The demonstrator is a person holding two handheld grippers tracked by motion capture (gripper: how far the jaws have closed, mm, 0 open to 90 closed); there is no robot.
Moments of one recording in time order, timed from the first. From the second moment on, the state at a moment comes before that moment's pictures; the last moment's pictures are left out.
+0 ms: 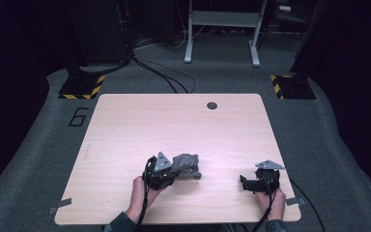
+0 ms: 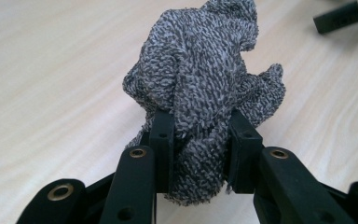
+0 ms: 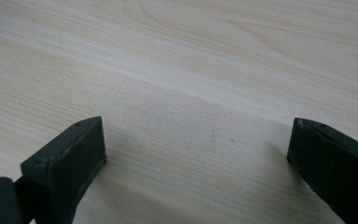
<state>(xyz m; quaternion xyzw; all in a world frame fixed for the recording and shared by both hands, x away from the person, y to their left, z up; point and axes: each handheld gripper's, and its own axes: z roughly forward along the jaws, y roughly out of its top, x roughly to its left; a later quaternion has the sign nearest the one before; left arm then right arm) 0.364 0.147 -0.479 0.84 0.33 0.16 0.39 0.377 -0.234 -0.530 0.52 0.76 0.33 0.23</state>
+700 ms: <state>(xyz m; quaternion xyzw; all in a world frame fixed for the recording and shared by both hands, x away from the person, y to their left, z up) 0.359 0.163 -0.472 0.83 0.35 0.16 0.40 0.377 -0.233 -0.529 0.52 0.76 0.32 0.23</state>
